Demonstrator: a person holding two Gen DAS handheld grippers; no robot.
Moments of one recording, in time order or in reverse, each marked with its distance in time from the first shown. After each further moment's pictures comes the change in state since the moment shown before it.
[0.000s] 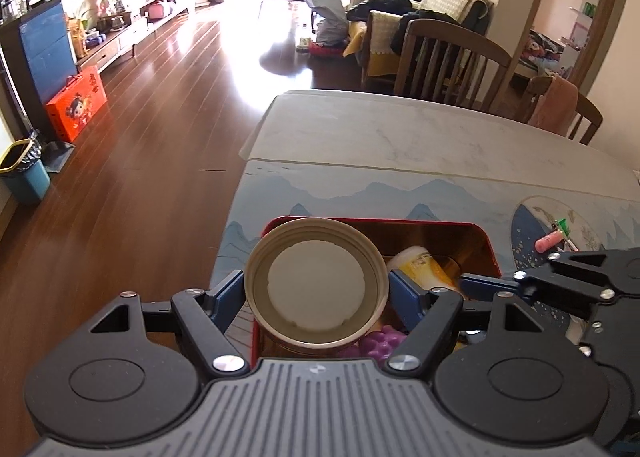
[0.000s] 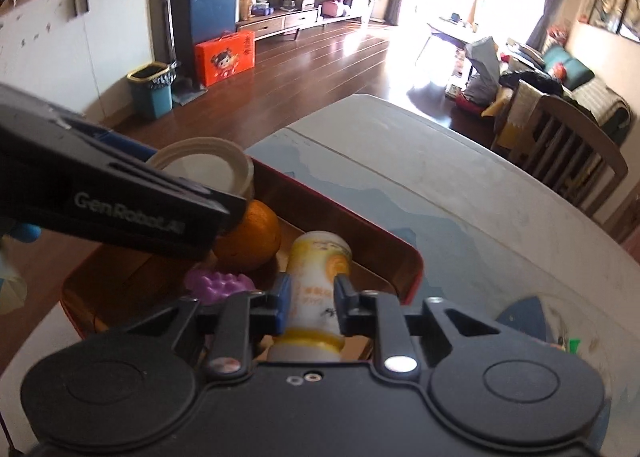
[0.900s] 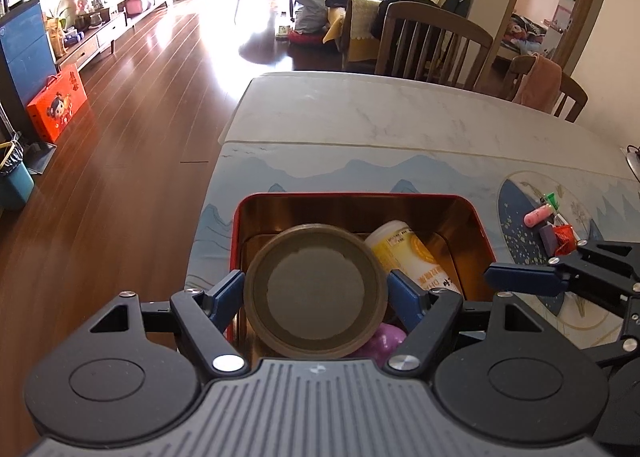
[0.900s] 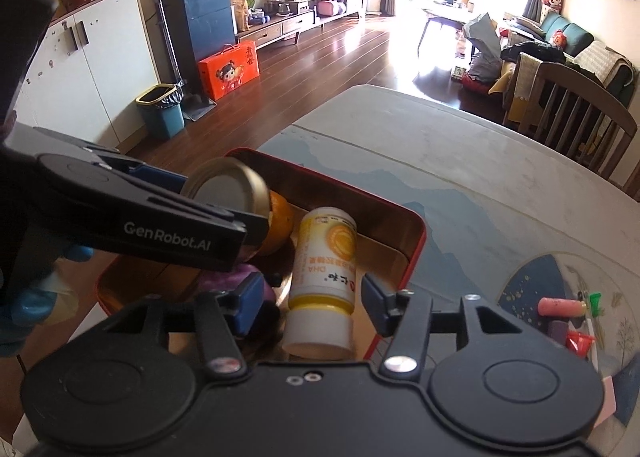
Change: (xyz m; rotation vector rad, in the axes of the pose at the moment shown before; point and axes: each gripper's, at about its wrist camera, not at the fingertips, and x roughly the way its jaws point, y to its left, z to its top) left arm 0.010 -0.004 -0.008 0.039 0.036 -0.041; right arm -0.025 -0.020 -0.007 0.133 -0.009 0.083
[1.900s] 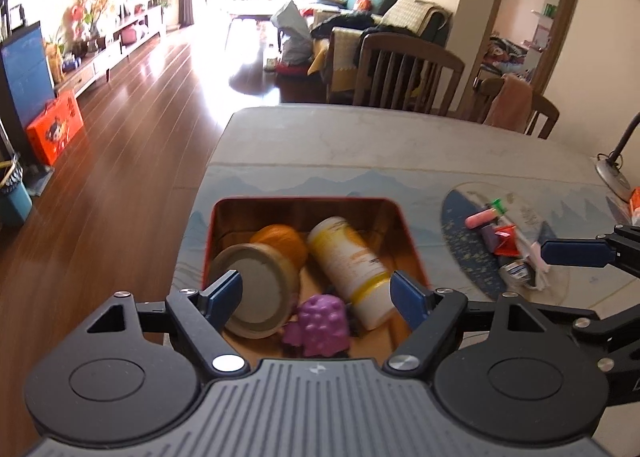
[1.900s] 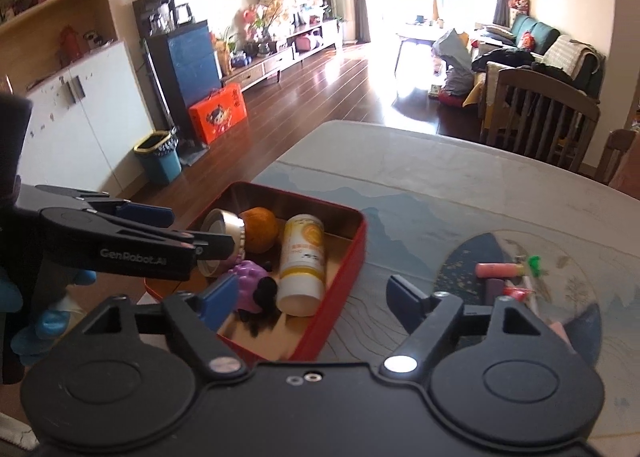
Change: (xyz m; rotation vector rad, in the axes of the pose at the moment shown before) left arm -0.073 -0.040 -0.028 0.021 -0.114 -0.027; right arm -0.092 -0.032 -0.027 0.113 -0.118 0.001
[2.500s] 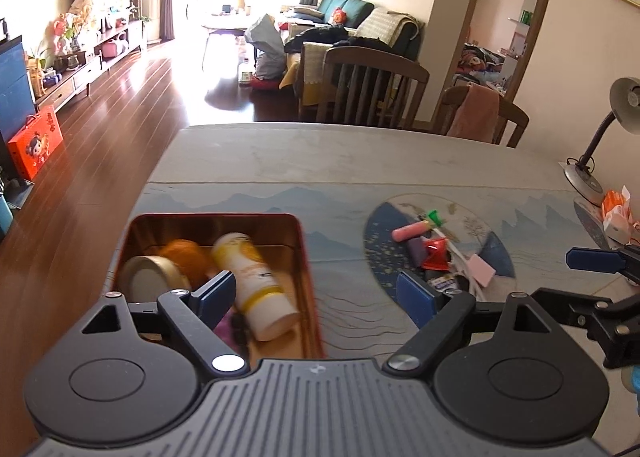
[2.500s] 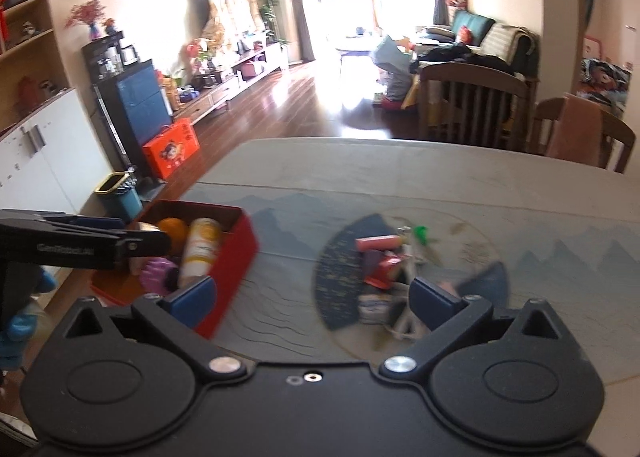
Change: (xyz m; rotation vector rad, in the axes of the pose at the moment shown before) left arm -0.004 -0.086 0.000 0.014 -0.027 -0.052; right arm -0.055 -0.101 -0.039 0.135 -0.062 -0.103
